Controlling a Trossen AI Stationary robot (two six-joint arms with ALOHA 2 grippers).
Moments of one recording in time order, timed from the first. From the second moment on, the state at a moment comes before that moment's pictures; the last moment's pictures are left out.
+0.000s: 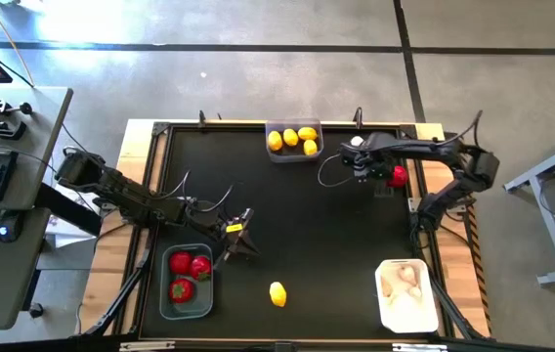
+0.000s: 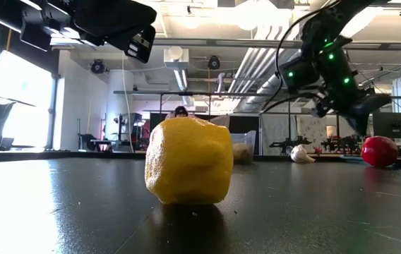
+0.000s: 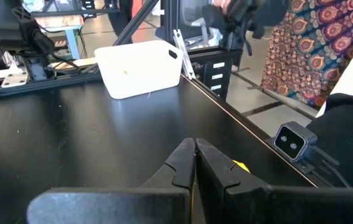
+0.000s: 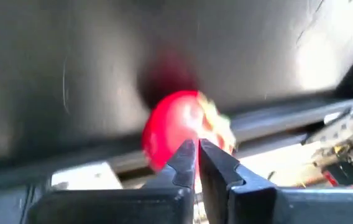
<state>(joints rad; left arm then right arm) -0.26 1.41 0.54 0.64 0.20 0.05 -0.51 1.55 0.93 -1.27 0.41 -0.35</state>
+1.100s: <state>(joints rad) -0.26 1.41 0.54 0.62 0.20 0.05 -0.44 1.52 0.83 -1.31 0.54 -0.56</state>
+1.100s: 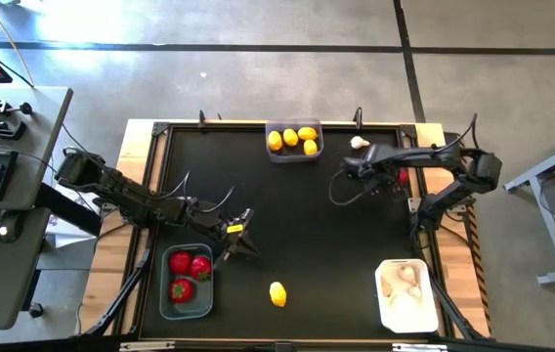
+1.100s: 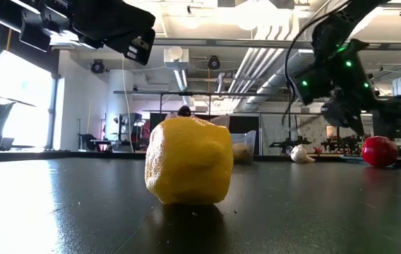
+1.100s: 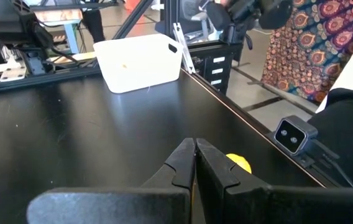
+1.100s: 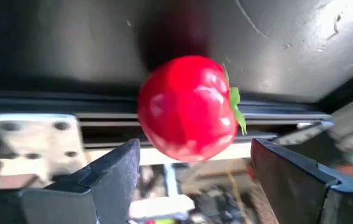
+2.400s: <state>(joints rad) -0.26 1.41 0.54 0.63 0.19 0.08 -0.38 1.48 0.85 -1.15 0.42 -0.26</state>
